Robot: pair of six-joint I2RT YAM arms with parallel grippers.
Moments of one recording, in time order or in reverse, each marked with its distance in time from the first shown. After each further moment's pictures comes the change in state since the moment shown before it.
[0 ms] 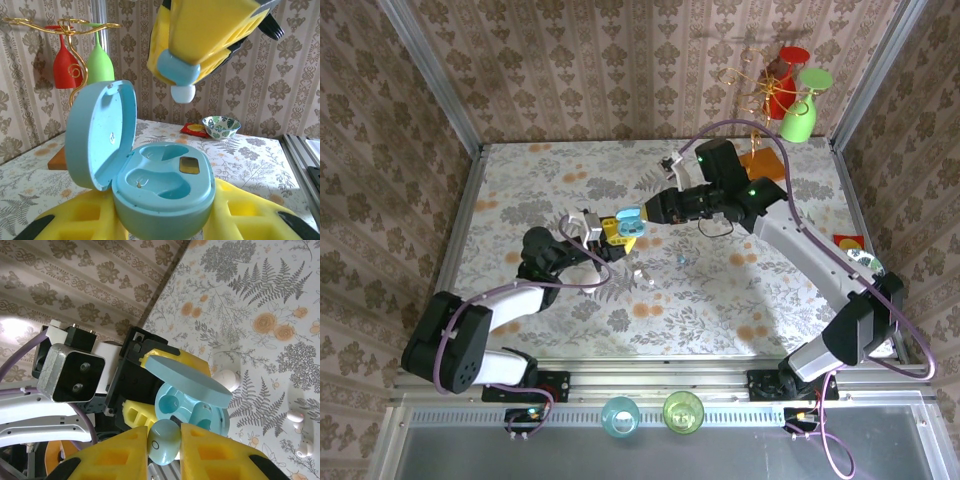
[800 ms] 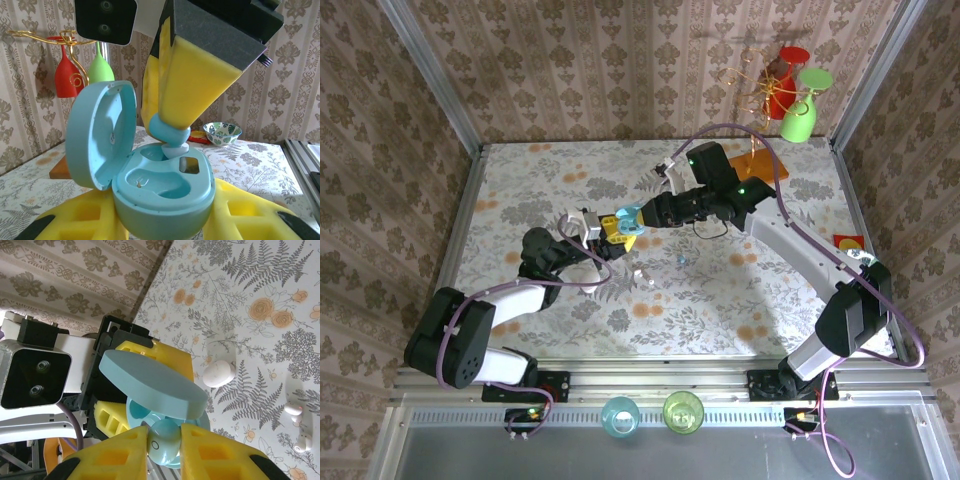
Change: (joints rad) left arm 0.000 0.022 0.003 0.070 0.000 -0.023; right arm 0.009 0.048 0.000 -0.015 -0.002 -0.018
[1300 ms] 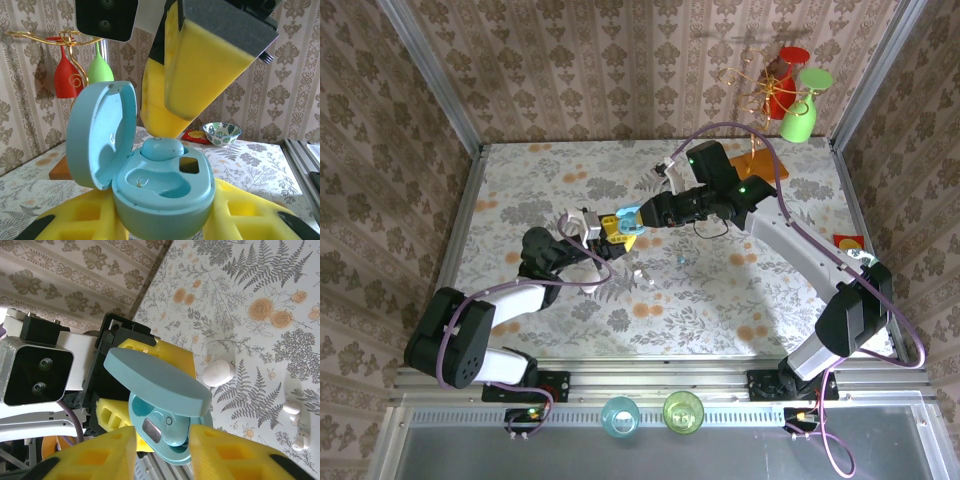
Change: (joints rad) left arm 0.000 0.000 0.004 -0.003 0.004 0.000; right arm 0.000 0.001 0.019 -0.024 0.005 -0.014
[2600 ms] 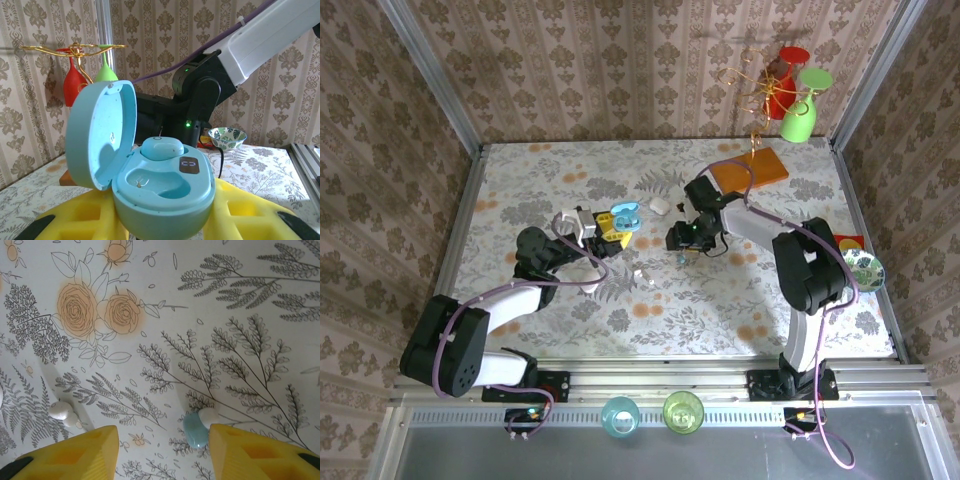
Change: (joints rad) left arm 0.021 -0.048 -0.001 -0.017 -0.001 0.001; right arm -0.116 0.328 -0.177 0.009 0.386 -0.027
